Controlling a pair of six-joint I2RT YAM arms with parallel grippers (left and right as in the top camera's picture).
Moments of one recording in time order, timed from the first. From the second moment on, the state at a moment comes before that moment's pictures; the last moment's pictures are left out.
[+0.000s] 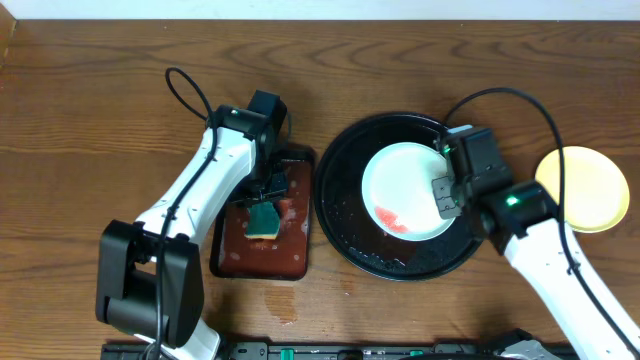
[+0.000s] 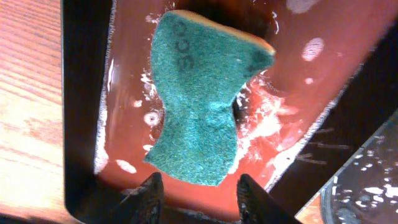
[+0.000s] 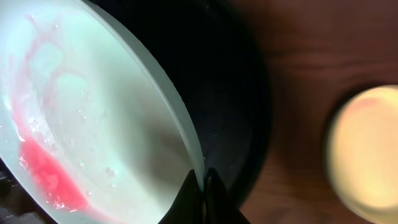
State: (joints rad) left arm -0.31 1.75 1.31 -1.19 -0.01 -0.57; right arm 0.40 1.26 1.00 -0.83 0.28 0.07
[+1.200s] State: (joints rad) left arm -0.31 1.34 1.31 -1.20 0.02 -0.56; right arm 1.02 1.18 1.00 -0.88 1.17 0.07
